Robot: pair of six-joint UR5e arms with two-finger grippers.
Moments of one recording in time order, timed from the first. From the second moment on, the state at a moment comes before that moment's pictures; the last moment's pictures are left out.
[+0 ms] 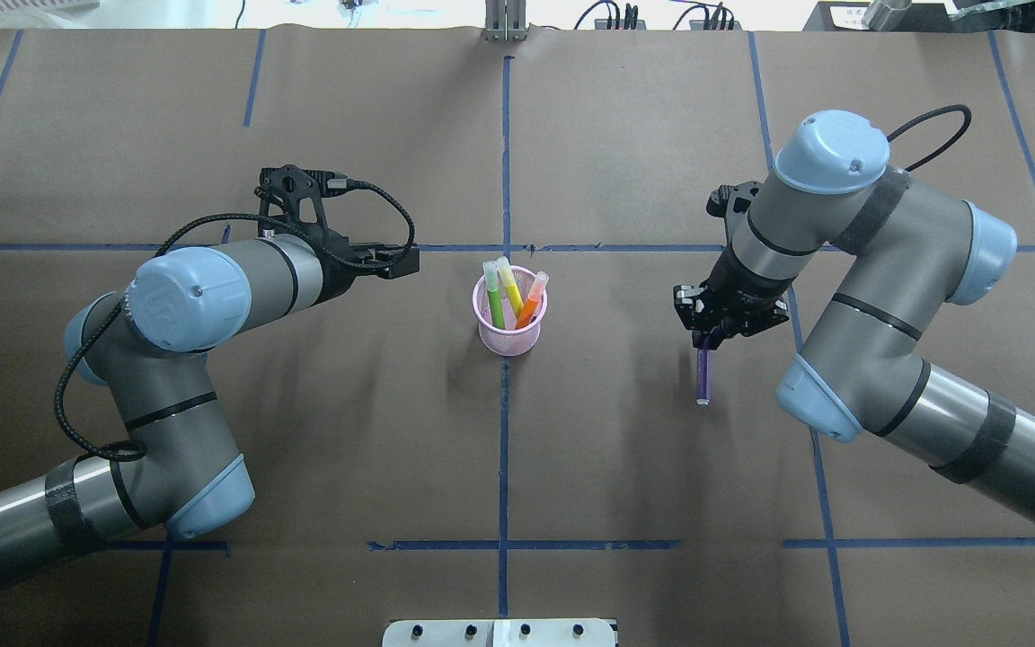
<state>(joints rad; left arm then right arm) -0.55 -2.02 -1.65 -2.28 -1.48 -1.11 0.73 -1.14 1.73 -1.51 2.21 1.11</state>
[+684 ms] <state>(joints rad) -0.55 -2.02 -1.65 -2.28 -1.48 -1.11 0.66 -1.00 1.86 -1.51 1.90 1.38</state>
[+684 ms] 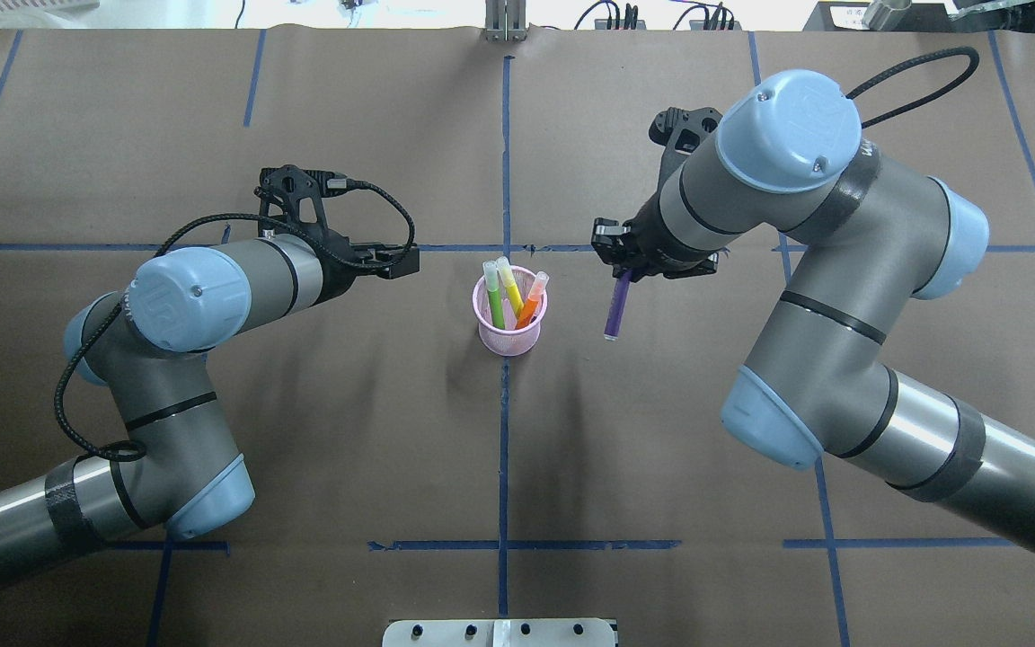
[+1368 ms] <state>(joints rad) -0.55 -2.02 -1.65 -2.28 -1.48 -1.11 0.44 -0.95 1.90 -1.51 1.35 1.56</state>
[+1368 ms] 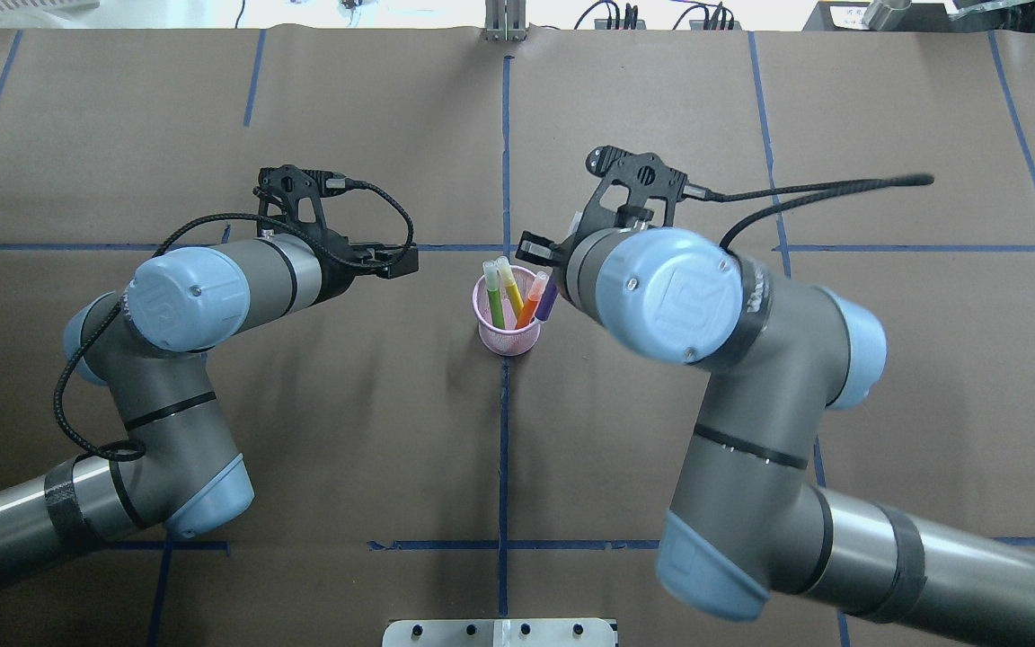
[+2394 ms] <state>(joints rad) -0.55 -2.02 -1.64 -2.28 -1.48 -1.10 0.30 -0.93 1.85 -1.51 0.98 1.57</state>
